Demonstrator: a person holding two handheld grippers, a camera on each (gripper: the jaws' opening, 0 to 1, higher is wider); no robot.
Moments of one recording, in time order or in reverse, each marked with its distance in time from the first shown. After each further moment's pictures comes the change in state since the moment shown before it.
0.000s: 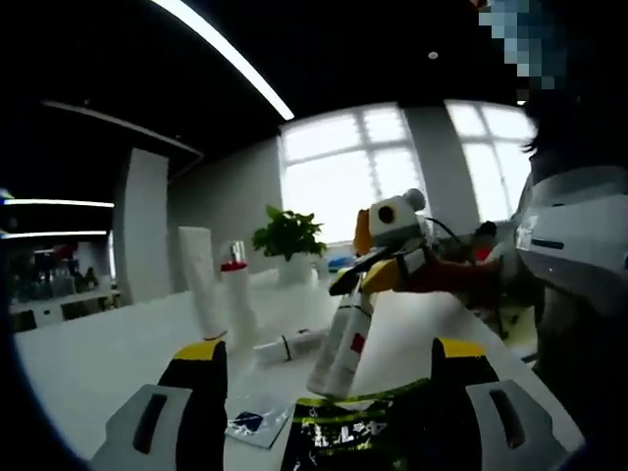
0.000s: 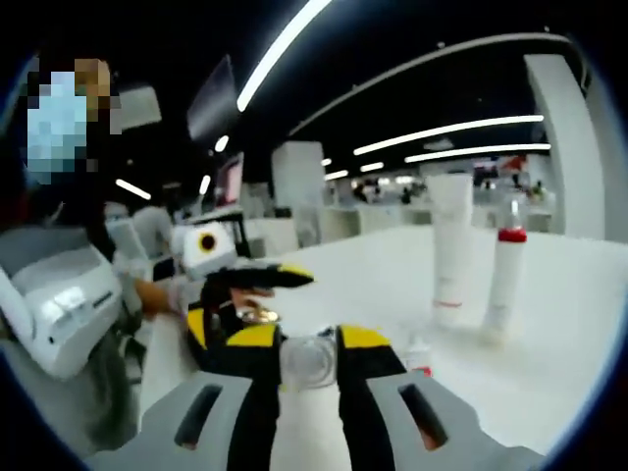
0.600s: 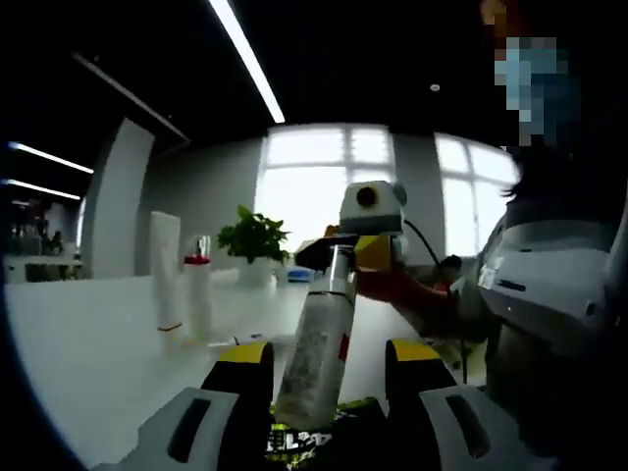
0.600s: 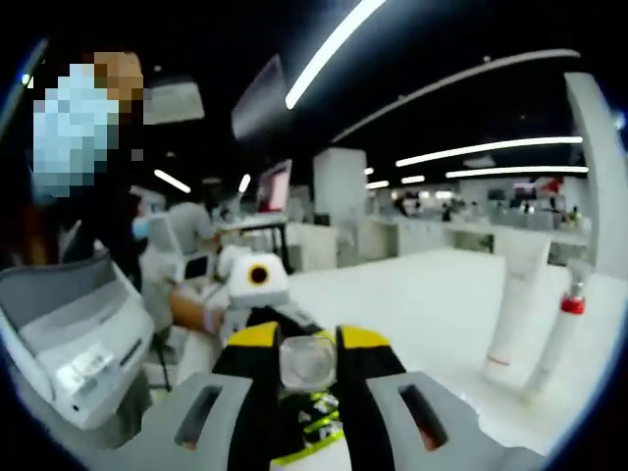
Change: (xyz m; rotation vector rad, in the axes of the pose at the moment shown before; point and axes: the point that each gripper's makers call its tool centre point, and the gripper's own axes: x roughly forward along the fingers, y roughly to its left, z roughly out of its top) left arm -0.005 -0.032 0.008 -0.163 -0.037 -0.195; right arm 0.037 0.055 0.034 -0.063 -0.021 0.188
